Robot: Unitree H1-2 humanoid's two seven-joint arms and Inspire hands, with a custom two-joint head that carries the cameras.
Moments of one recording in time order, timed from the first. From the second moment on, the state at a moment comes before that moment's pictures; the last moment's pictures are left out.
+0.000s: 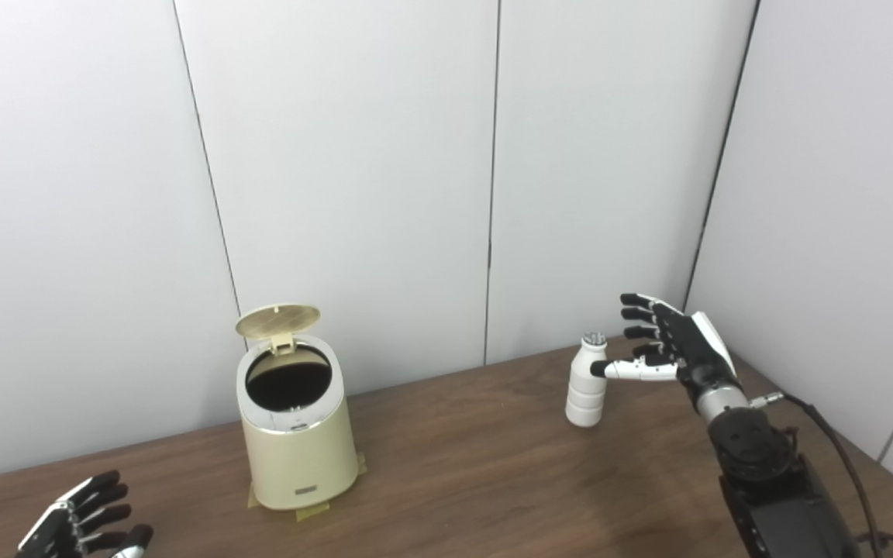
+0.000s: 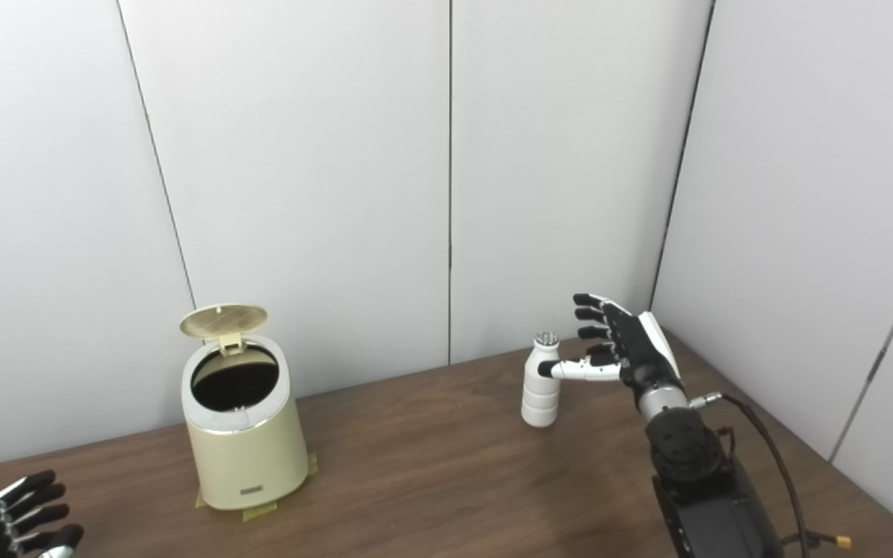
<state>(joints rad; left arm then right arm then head) -0.19 0.18 0.07 0.09 0.03 -0.17 -0.02 -0.37 -0.47 -0.25 0.12 -0.14 0.31 -0.04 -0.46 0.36</state>
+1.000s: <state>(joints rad) -0.18 0.18 0.07 0.04 0.06 -0.12 -0.04 -0.43 -0.42 -0.18 0.42 -0.18 0.13 -0.17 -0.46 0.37</state>
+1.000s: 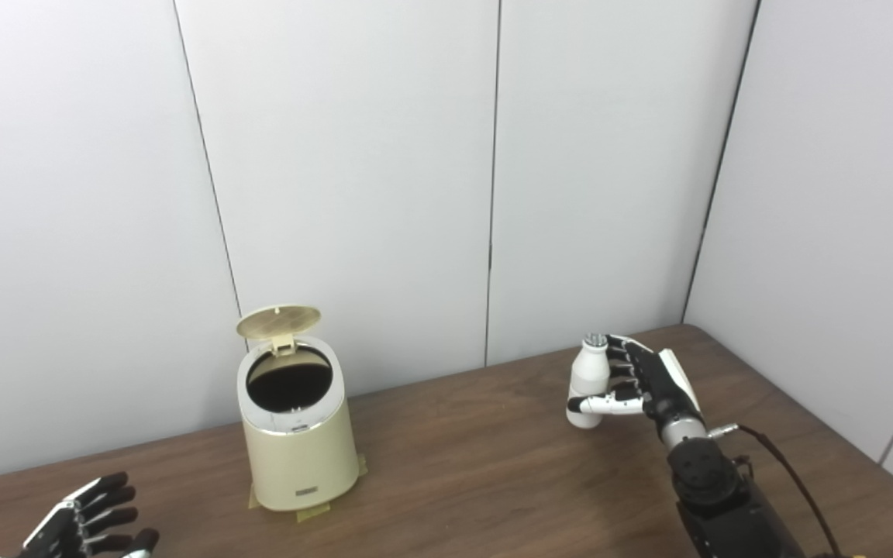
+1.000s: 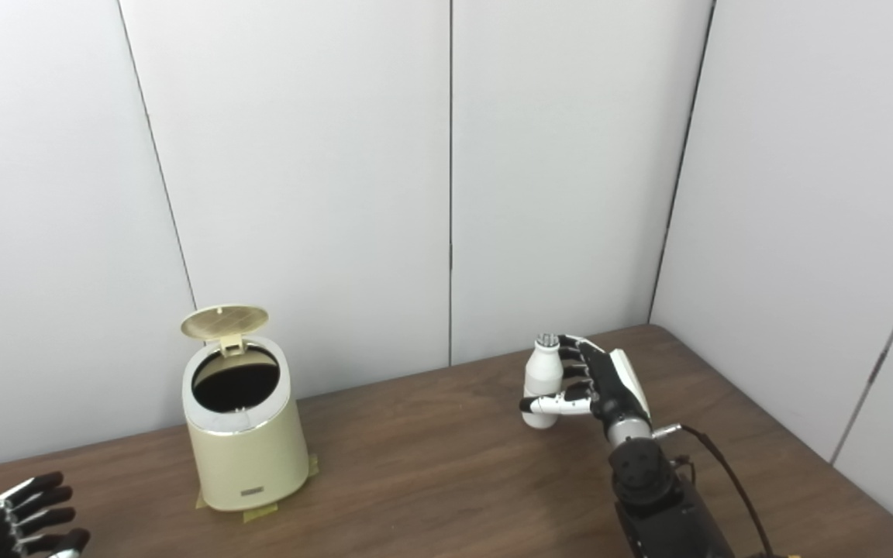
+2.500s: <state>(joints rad) -0.18 0.15 0.05 0.02 0.11 -0.08 -0.03 -0.45 -0.35 -0.07 0.06 -0.30 0.00 -0.24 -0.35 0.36</state>
